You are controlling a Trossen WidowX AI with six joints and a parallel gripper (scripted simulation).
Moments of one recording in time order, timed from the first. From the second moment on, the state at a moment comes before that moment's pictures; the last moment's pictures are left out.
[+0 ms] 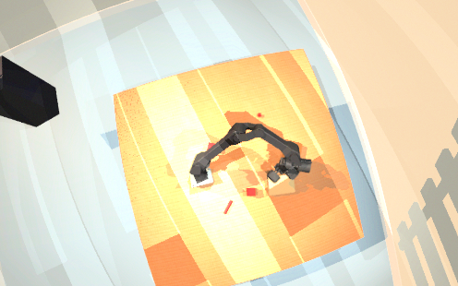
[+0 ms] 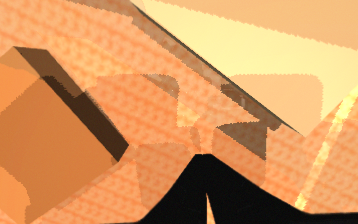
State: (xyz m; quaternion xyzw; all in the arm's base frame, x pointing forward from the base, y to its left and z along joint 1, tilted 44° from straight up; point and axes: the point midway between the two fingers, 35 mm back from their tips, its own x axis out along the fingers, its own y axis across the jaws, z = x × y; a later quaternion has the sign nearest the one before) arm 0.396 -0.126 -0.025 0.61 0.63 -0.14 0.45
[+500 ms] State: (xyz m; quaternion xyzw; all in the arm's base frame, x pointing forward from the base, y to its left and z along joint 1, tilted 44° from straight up) arm 0.337 -0.206 -0.109 0.71 0.58 -0.30 0.28
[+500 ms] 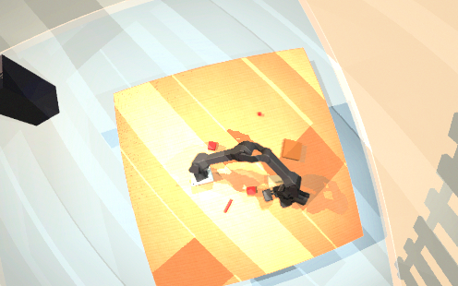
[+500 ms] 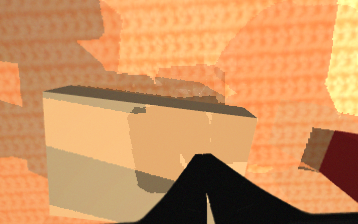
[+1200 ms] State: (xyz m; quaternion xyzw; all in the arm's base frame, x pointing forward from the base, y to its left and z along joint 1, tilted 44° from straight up) arm 0.314 -0.191 -0.183 0.73 0.55 -0.35 0.20
